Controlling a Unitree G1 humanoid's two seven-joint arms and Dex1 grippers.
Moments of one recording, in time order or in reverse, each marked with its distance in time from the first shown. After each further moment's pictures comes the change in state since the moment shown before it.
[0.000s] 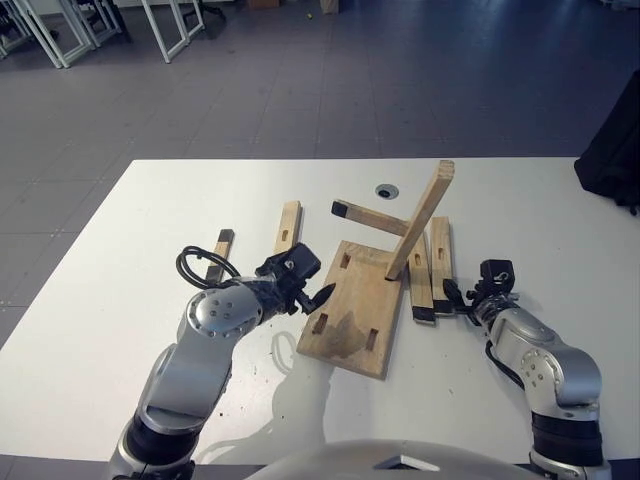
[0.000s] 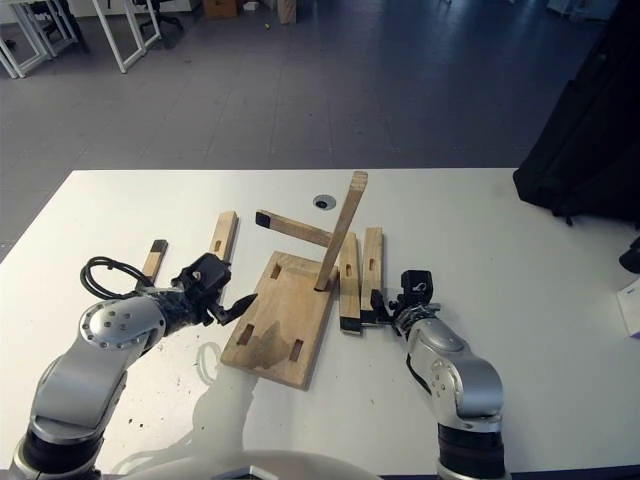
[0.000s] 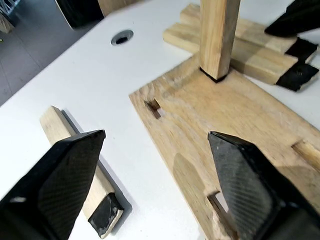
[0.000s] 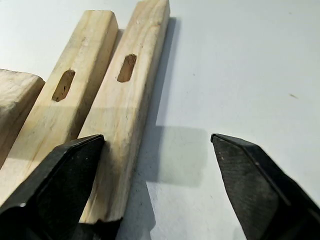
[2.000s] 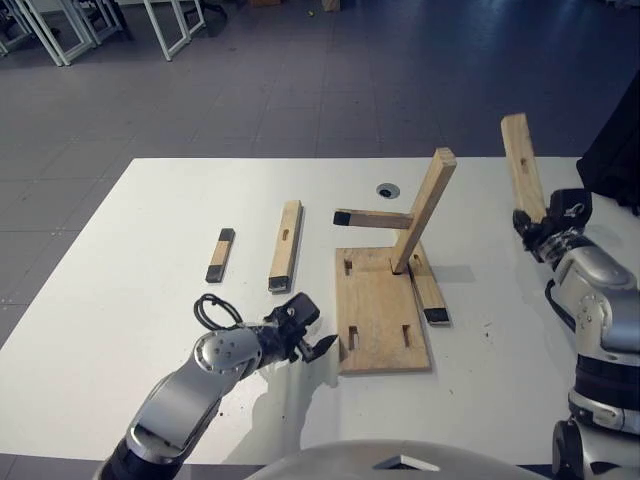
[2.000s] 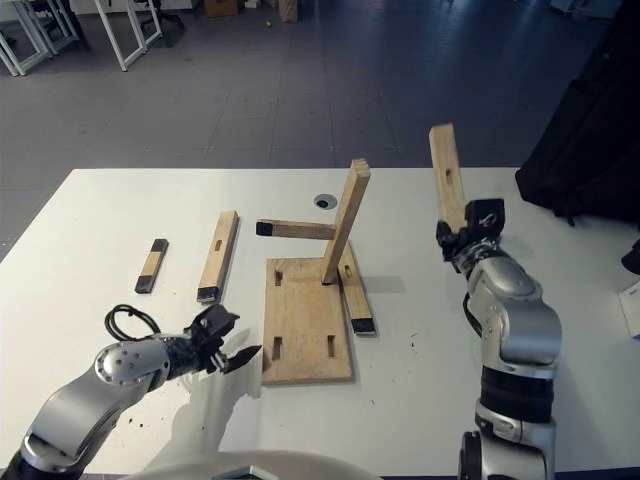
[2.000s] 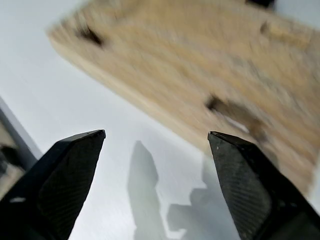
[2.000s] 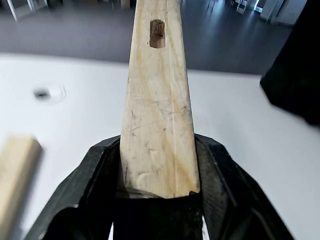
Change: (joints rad) left arm 0.217 0.069 -0.061 0.112 -0.251 -0.231 0.172; right arm -0.323 -0.179 -0.202 0.103 -0.094 -0.076 0.159
